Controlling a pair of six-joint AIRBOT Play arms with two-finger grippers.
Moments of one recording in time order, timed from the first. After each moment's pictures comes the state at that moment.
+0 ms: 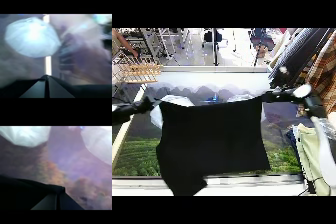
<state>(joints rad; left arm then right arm) 0.31 -1.53 1.22 0.41 -0.81 -0.95 -0.07 -1.59 1.51 -1.01 0.87 1.06</state>
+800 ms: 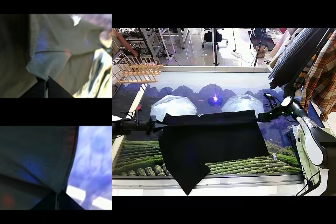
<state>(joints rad) 0.46 -1.71 1.22 0.62 -1.34 -1.08 -0.11 -1.78 1.50 -1.12 1.20 1.09</state>
